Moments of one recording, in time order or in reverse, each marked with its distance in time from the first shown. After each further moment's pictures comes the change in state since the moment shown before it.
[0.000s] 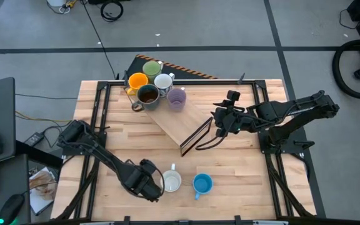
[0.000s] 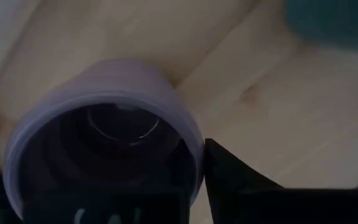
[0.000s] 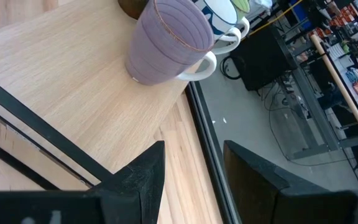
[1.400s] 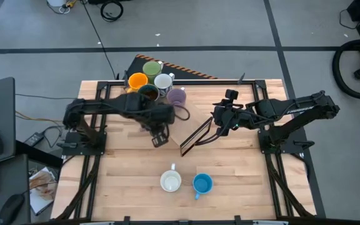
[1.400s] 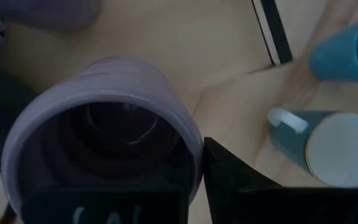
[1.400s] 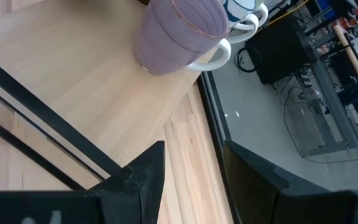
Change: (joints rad) left arm 0.578 -0.116 0.453 -0.223 -0.070 0.954; right arm -0.052 0.000 0.000 -0.018 -0.094 -0.016
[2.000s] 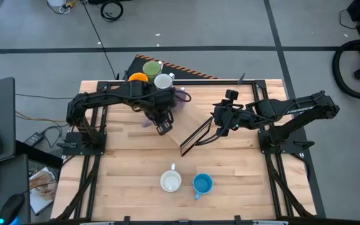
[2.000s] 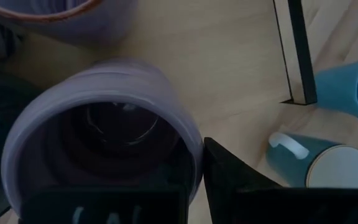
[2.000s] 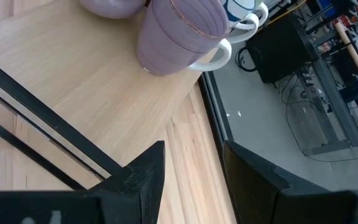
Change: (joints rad) left arm 0.152 0.019 0.006 0.035 0.101 0.027; right arm 0.003 0.000 0.000 0.000 -0.002 0.018
